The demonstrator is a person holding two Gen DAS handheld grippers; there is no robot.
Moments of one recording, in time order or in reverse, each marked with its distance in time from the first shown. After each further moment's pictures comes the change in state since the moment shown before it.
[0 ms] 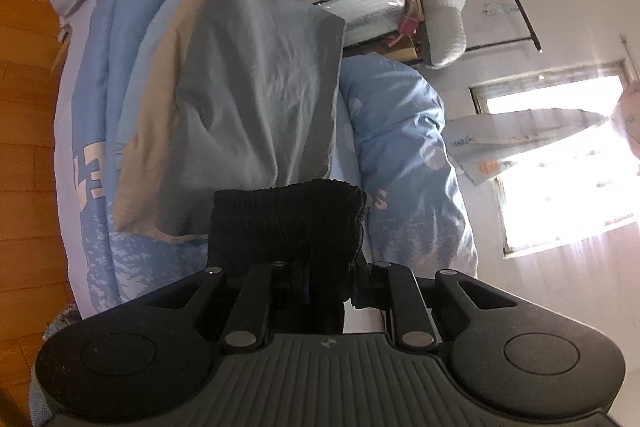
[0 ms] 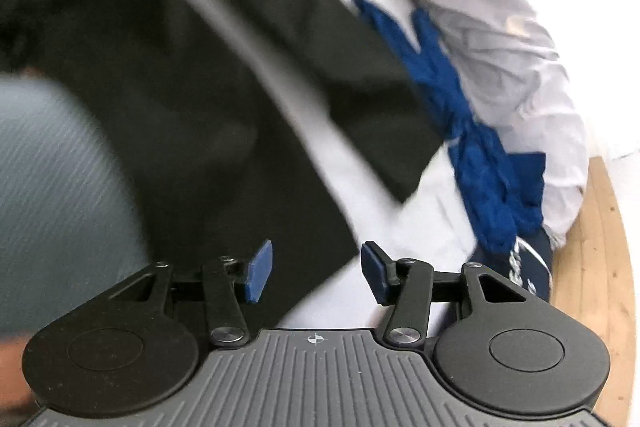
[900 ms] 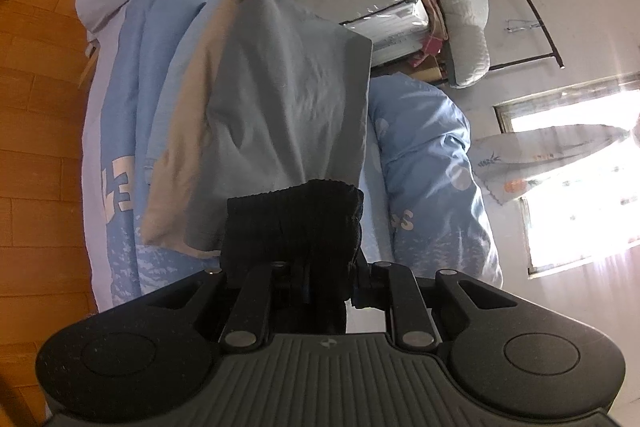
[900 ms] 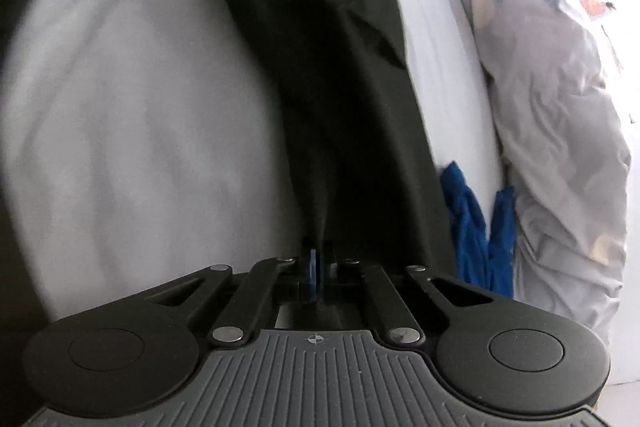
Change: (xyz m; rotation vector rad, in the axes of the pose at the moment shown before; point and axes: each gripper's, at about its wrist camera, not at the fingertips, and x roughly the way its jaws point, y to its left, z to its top) left arm -0.008 0.004 0.002 -0.026 -0.072 0.070; right arm 0.208 0.010 0.220 -0.441 -0.248 0.027
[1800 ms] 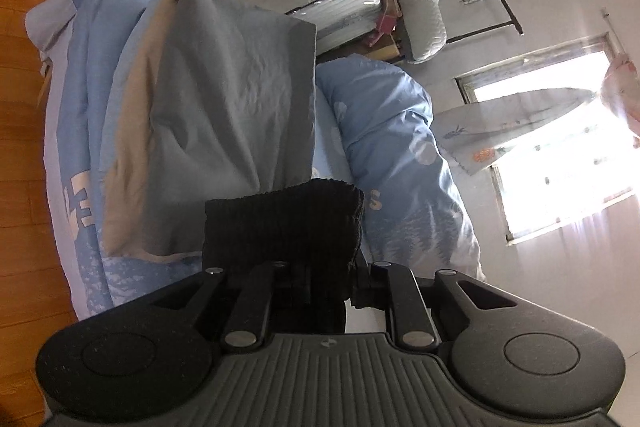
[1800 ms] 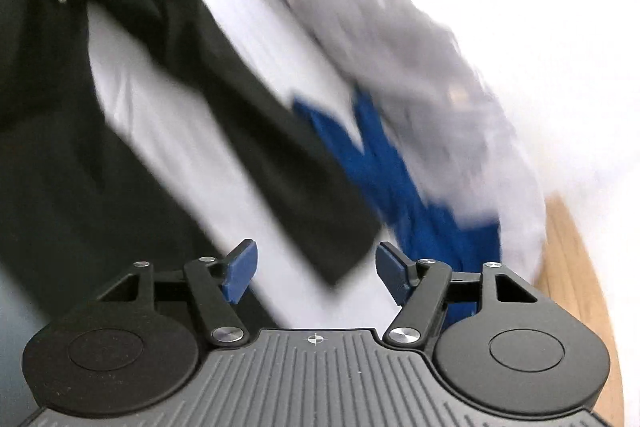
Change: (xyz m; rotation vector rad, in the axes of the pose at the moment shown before) left arm 0.003 -0.021 0.001 0.113 0.039 -0.077; right arm -0.234 0.000 -0.073 0.490 -0.047 -0.231
